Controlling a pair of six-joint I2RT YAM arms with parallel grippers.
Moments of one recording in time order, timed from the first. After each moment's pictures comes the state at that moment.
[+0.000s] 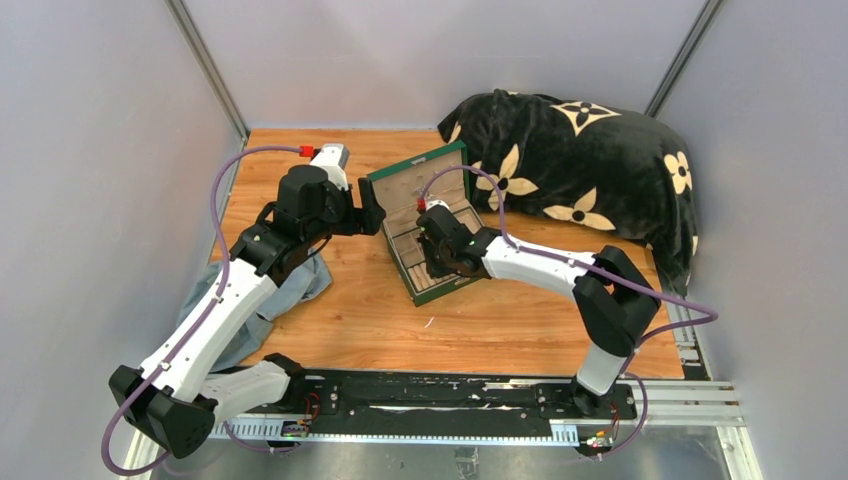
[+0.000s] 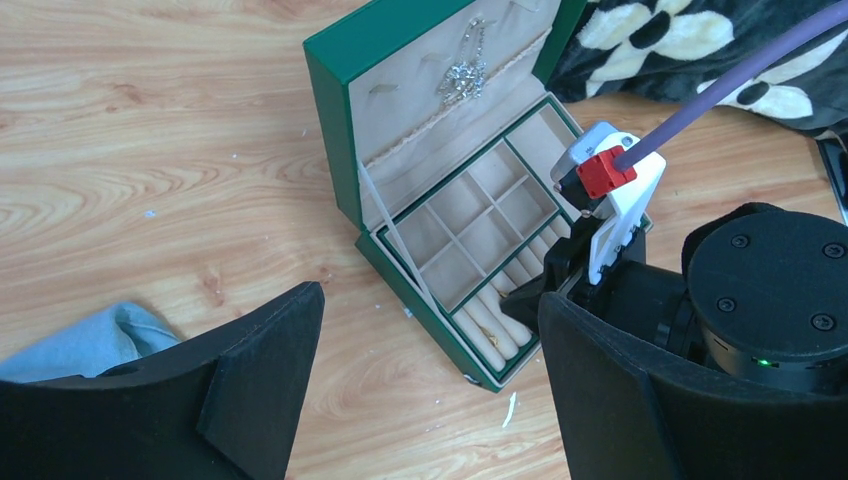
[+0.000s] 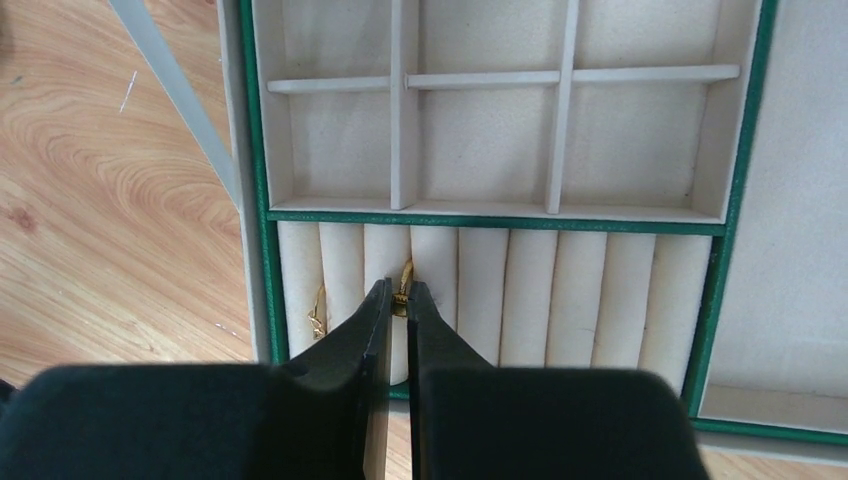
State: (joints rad) left arm -0.48 1.06 1.12 -0.52 -0.05 -0.35; right arm 0.88 1.72 1.17 -0.35 0.12 0.42
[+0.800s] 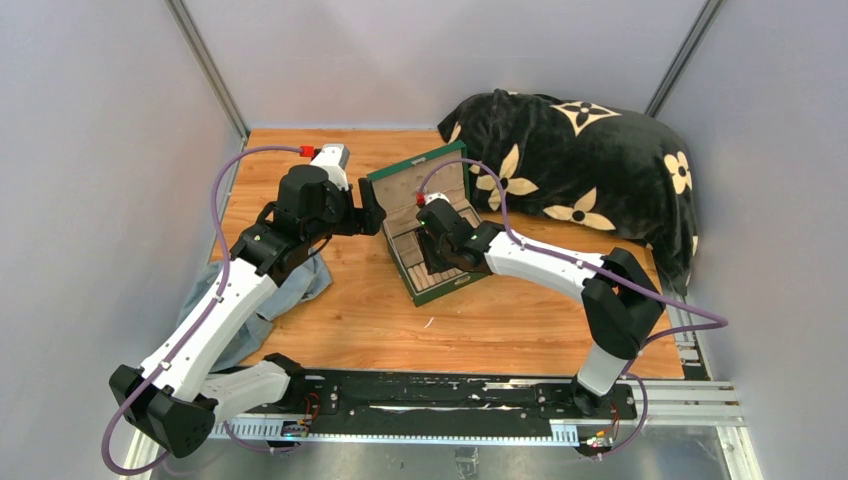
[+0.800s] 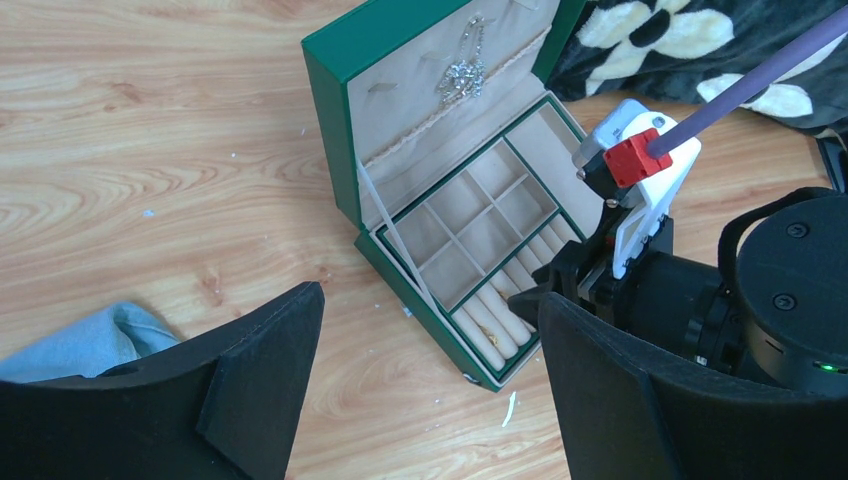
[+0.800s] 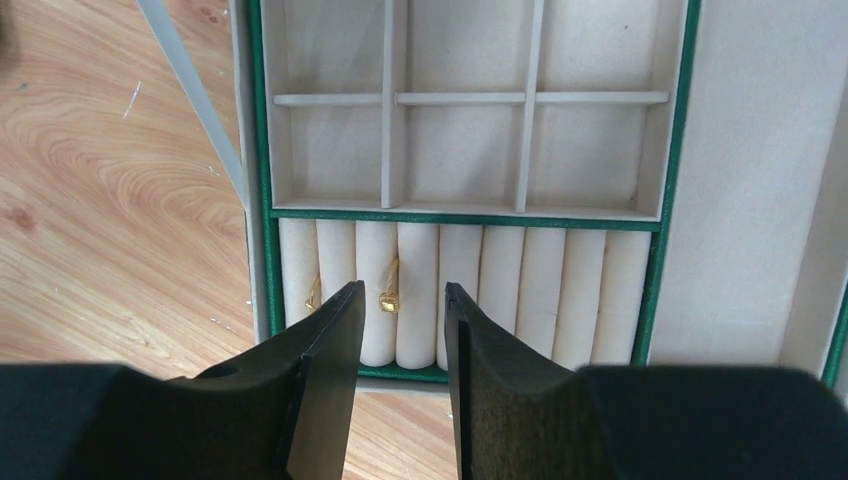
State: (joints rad) left arm -0.48 1.06 1.12 -0.52 -0.04 -0.35; right arm 0.88 1.69 1.22 -0.42 0.16 0.38
